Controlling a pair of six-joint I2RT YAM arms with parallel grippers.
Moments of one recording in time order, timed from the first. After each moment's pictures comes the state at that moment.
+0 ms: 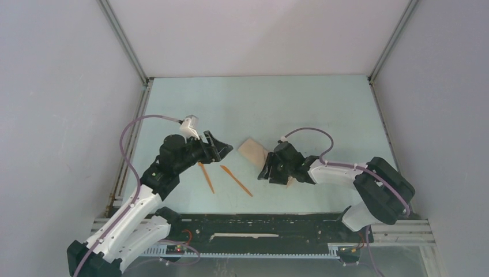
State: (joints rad) left arm -0.47 0.77 0.62 -0.16 0.21 -0.67; right arm 0.80 1.50 0.66 -0.08 -0.11 0.99
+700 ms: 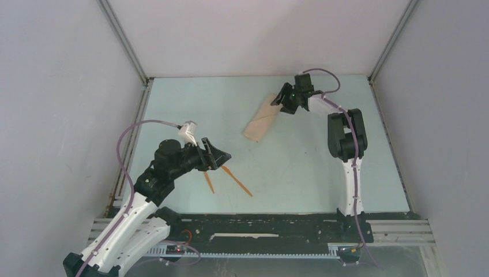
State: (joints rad) left arm -0.47 0.64 0.60 -0.30 0.29 -0.67; right arm 0.25 2.25 1.71 -0.23 -0.28 0.73
